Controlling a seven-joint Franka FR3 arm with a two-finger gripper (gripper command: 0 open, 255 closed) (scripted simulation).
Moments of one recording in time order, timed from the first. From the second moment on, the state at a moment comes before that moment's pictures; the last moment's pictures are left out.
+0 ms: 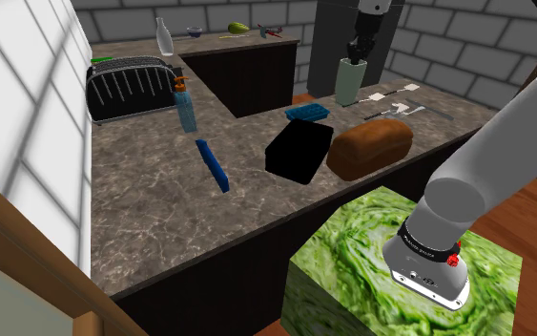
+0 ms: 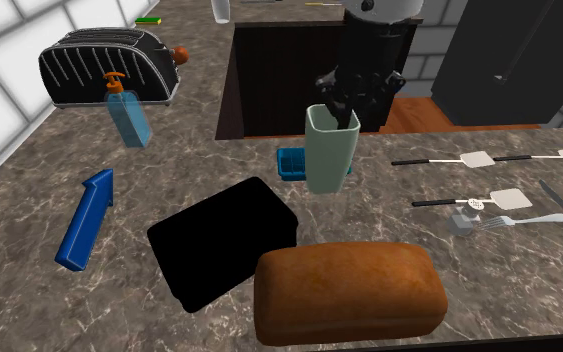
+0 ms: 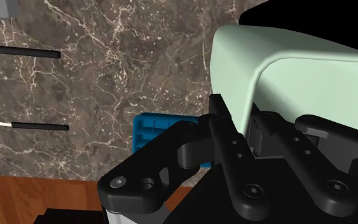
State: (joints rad) arm -0.12 -0.21 -0.42 -1.98 -0.05 1.83 -0.39
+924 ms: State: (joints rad) arm 0.00 -0.31 -0.19 -1.99 -0.04 1.74 -0.04
